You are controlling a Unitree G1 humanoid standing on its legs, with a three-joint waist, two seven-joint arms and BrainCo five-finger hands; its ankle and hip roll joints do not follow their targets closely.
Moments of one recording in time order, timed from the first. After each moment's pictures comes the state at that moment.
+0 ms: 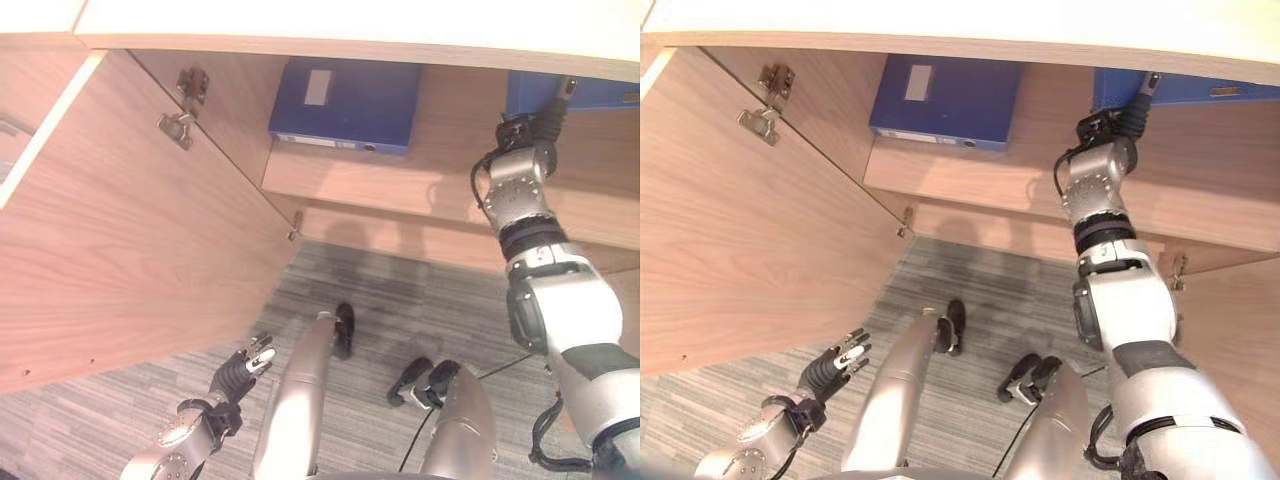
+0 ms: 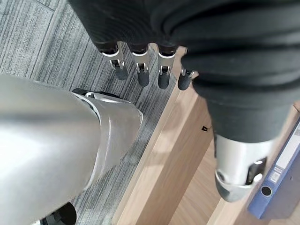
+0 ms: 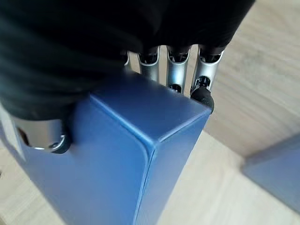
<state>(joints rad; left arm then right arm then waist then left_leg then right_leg) 0.25 0.66 -0.43 0.03 -0.98 0.01 0.02 -1.29 -0.46 0.06 1.19 1.29 -0.33 -0.39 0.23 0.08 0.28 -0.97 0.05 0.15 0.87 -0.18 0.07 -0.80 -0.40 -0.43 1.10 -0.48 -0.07</state>
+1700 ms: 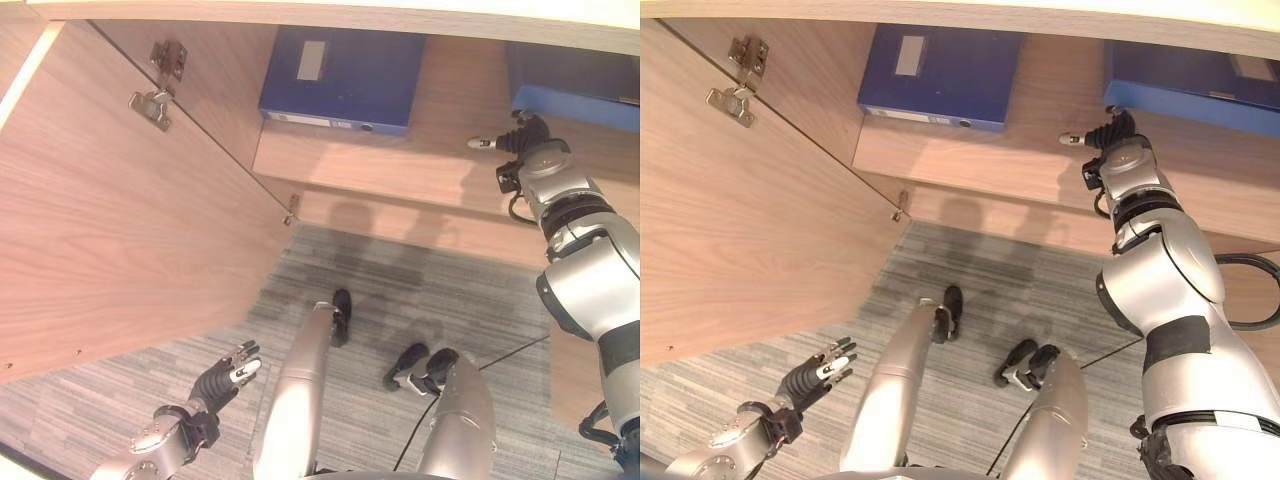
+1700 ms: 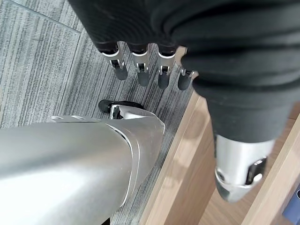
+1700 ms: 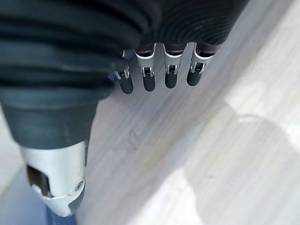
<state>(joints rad) 0.29 0.82 -0.43 -0.01 -1.01 0.02 -0.07 -1.38 -0.62 0.80 1.45 0.35 0.09 -0.03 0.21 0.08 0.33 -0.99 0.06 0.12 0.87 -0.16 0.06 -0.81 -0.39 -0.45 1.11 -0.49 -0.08</state>
